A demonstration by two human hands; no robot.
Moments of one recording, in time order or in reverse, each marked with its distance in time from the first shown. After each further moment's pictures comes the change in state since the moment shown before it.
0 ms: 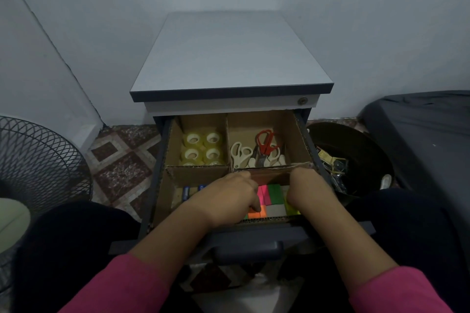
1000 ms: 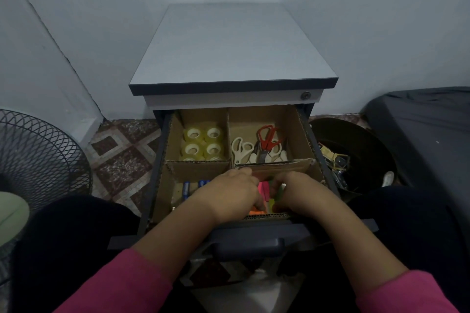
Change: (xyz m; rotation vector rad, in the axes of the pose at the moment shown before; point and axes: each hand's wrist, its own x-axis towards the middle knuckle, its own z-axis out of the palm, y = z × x) left_hand 0.003 0.008 -0.002 0.037 -0.077 -0.067; right_hand -0.008 -0.002 -0.005 0.182 -0.251 -0.189
